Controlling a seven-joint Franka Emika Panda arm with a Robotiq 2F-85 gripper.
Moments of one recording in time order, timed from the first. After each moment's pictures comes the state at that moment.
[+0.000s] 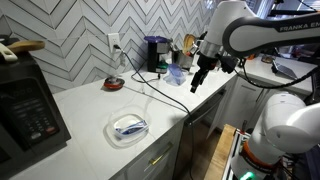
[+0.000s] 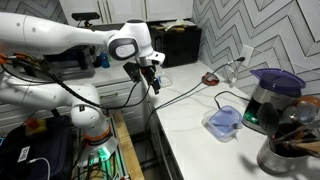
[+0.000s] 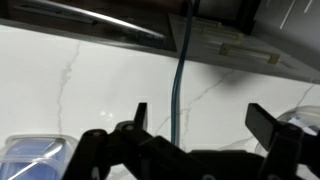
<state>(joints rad) -0.01 -0.93 -0.04 -2.76 -0.03 2.01 -0.08</state>
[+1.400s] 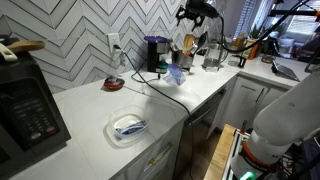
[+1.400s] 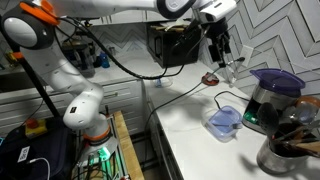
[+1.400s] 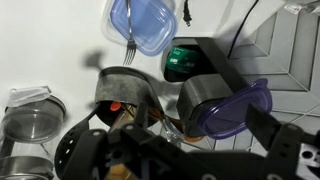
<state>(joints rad) -0.36 -0.31 -0.05 -1.92 -0.06 2.15 0.63</state>
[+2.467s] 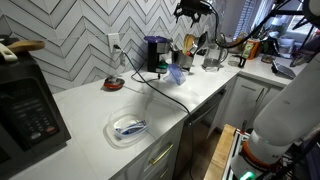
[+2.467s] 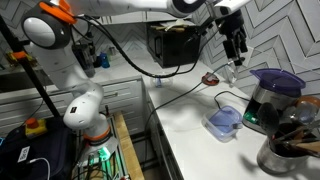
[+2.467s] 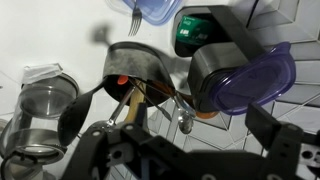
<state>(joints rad) -0.35 -0.17 -0.07 -1.75 -0.20 2.13 0.75</state>
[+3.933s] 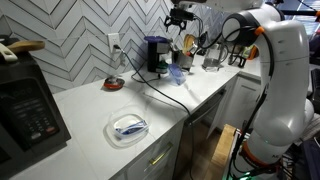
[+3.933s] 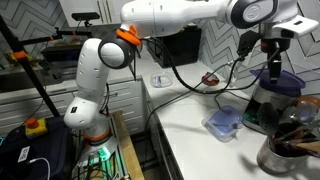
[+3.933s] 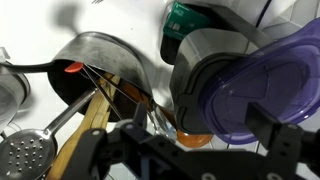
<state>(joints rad) -0.34 0.43 -0.21 -1.06 0.07 1.86 0.44</state>
